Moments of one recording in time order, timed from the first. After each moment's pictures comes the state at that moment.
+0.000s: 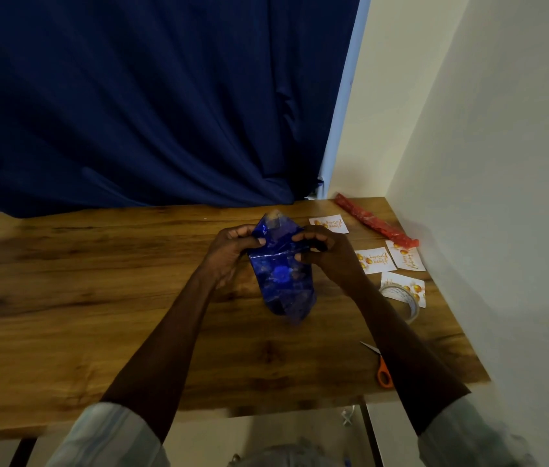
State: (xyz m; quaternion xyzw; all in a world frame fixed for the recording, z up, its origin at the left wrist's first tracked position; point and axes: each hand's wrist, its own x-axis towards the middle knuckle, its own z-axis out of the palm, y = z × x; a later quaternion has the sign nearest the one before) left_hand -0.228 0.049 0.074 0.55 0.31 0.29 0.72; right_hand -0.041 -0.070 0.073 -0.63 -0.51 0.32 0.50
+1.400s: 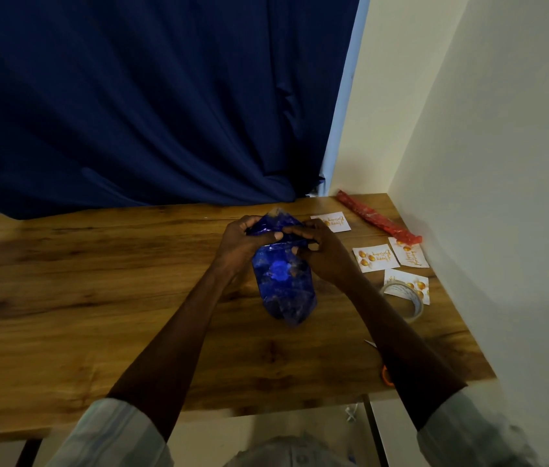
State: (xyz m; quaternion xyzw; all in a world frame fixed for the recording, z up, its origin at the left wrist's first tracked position) left_hand -0.211 0.042 0.081 0.57 0.33 0.34 0.67; right_hand -0.058 -0.057 0.085 -0.70 -0.53 0.29 0.39
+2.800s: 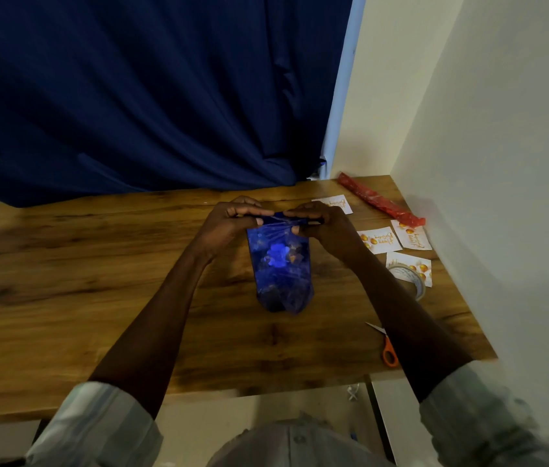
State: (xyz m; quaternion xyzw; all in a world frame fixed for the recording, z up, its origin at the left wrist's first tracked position) left_hand -0.238 0.064 0.087 0.72 0.26 0.27 0.58; right_hand -0.045 -0.058 0.087 -0.62 -0.51 0.35 0.49
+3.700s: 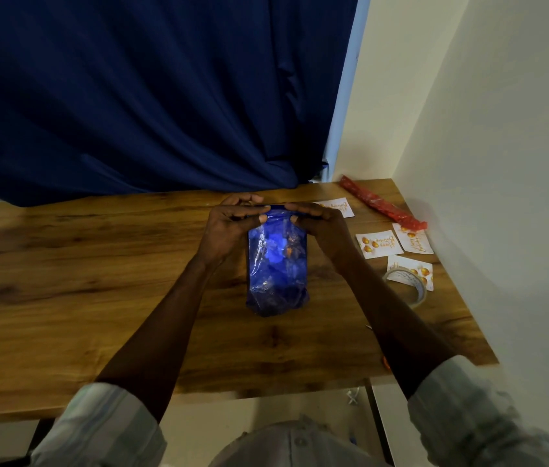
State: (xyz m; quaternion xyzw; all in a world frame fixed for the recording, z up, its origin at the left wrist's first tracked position) left_hand -0.232 0.065 0.069 0.69 0.25 0.39 0.56; right_hand -0.053 -0.041 0.069 -0.58 -0.40 0.38 0.60
